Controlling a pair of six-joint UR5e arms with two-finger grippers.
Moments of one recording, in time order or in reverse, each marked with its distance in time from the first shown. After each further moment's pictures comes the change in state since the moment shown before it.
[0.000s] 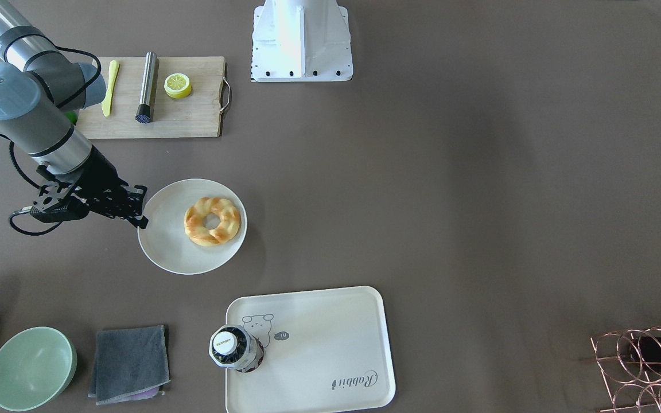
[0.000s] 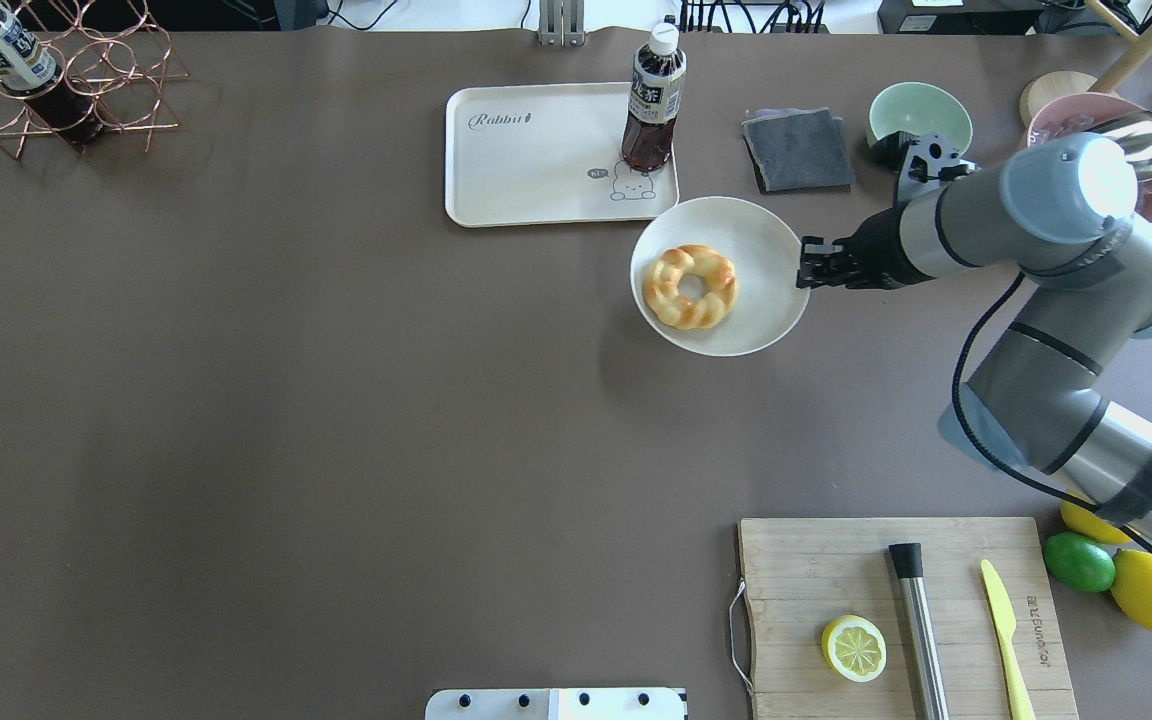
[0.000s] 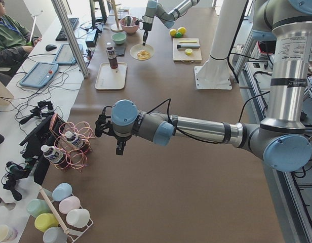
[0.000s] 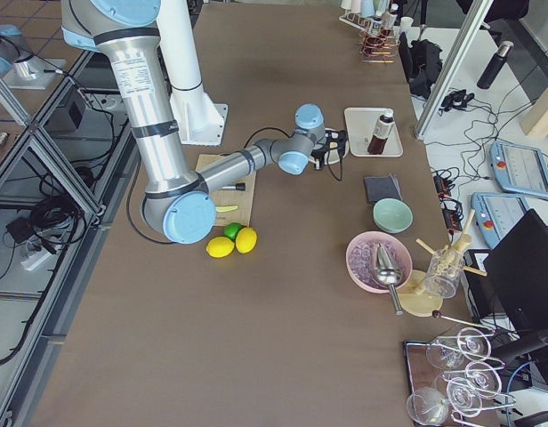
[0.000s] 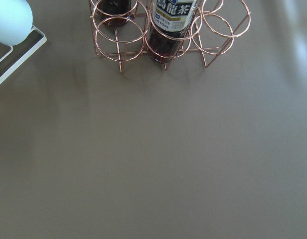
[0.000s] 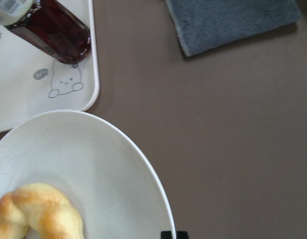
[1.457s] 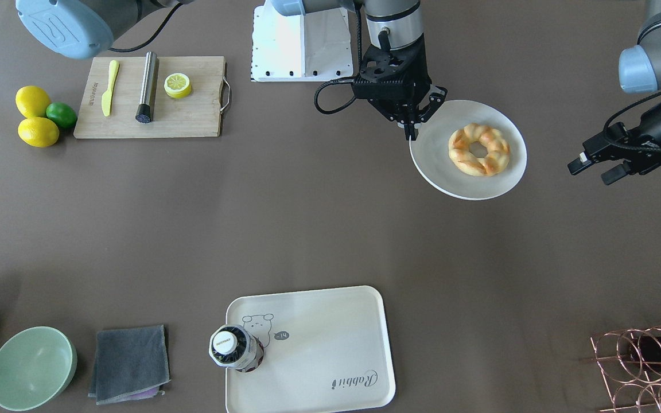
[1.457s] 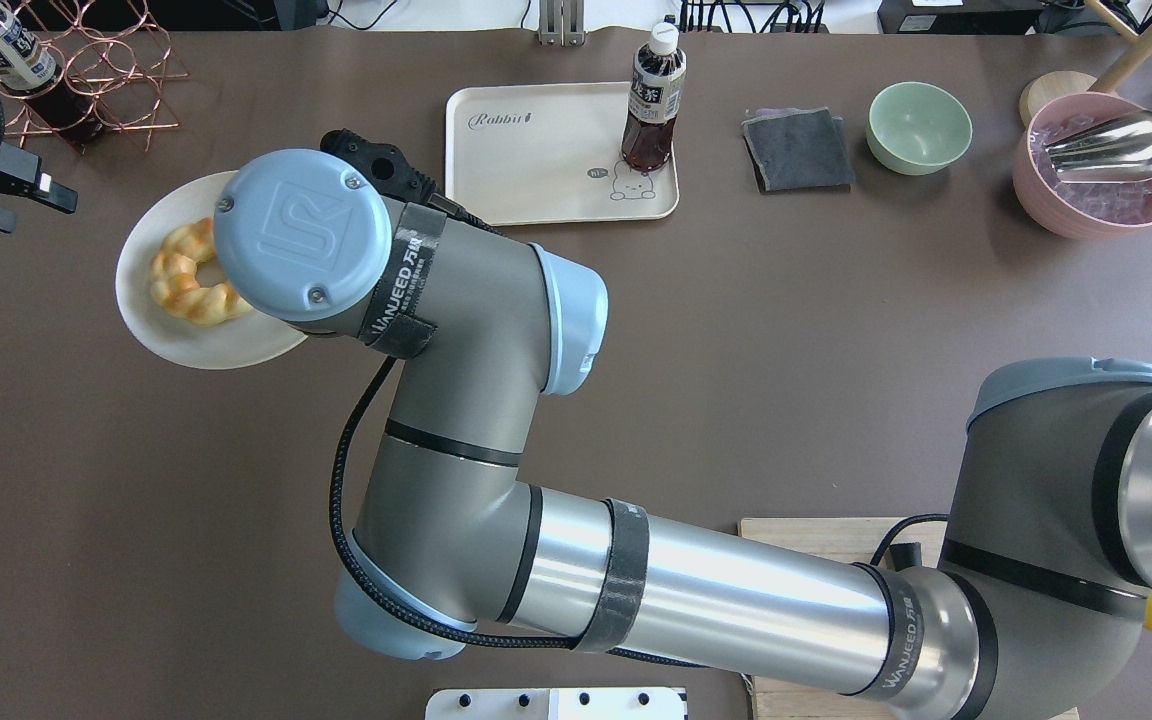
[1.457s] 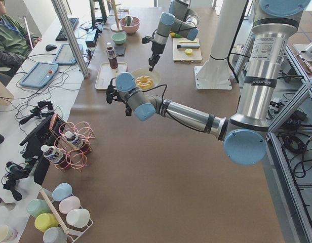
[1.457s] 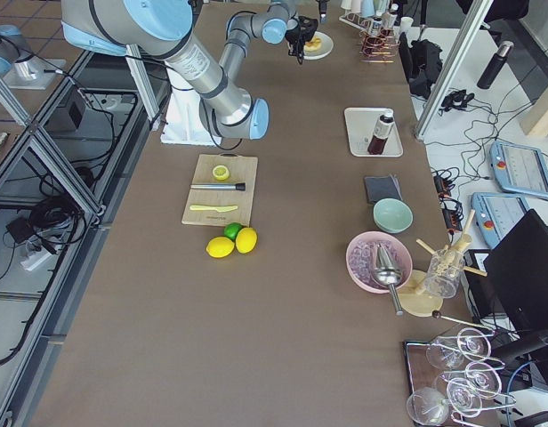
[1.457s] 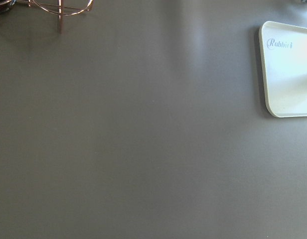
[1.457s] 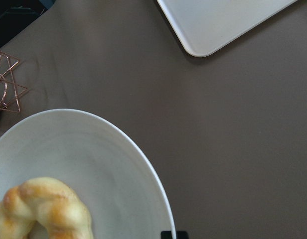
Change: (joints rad) left arm 0.347 -0.125 -0.029 -0.330 -0.008 -0.652; right arm -0.402 0.863 -0.205 -0.589 -0.420 0.512
